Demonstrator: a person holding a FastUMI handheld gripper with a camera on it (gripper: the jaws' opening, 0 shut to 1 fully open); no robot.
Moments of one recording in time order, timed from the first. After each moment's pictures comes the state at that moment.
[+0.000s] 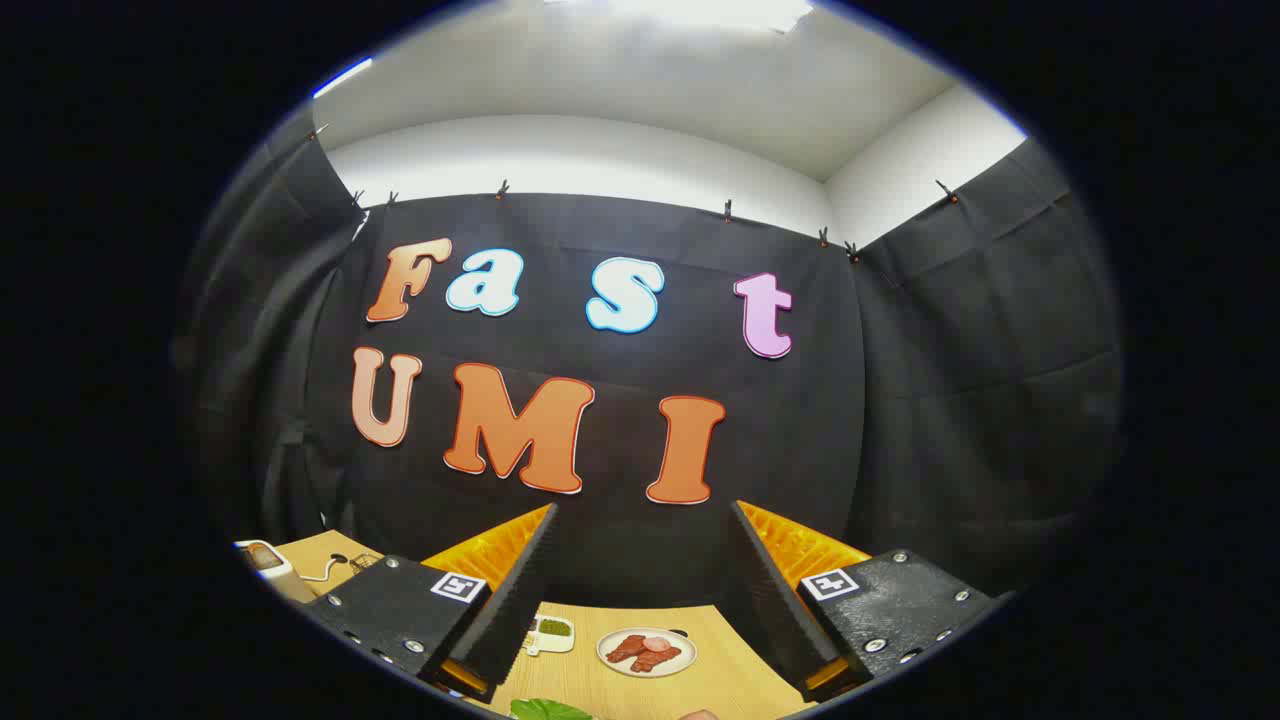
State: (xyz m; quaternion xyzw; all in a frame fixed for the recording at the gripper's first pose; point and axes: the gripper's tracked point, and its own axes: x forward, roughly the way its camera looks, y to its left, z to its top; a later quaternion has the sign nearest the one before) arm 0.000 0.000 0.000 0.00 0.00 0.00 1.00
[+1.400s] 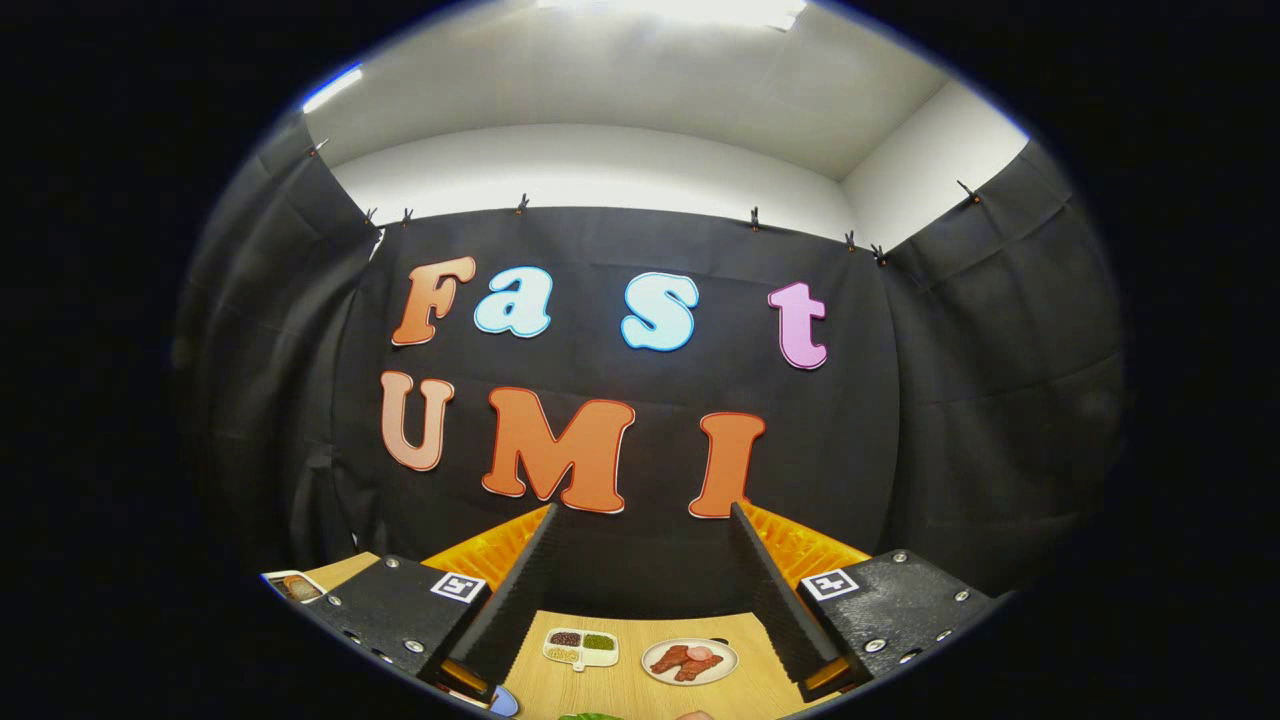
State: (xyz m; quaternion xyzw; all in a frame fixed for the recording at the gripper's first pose) arm 0.010 0.049 0.035 0.02 0.00 0.03 1.00
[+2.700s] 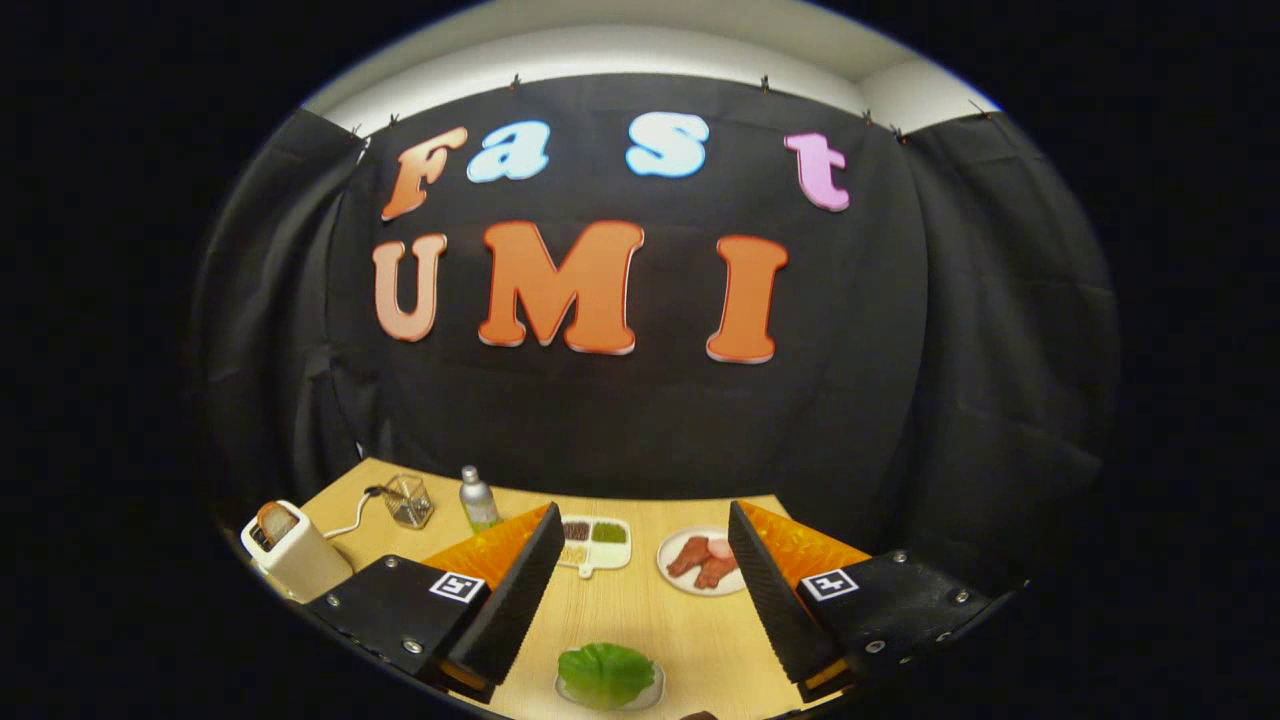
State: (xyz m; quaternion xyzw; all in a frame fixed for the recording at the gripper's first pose) arm 0.001 0.073 -0.182 0.03 0.25 0.06 0.97
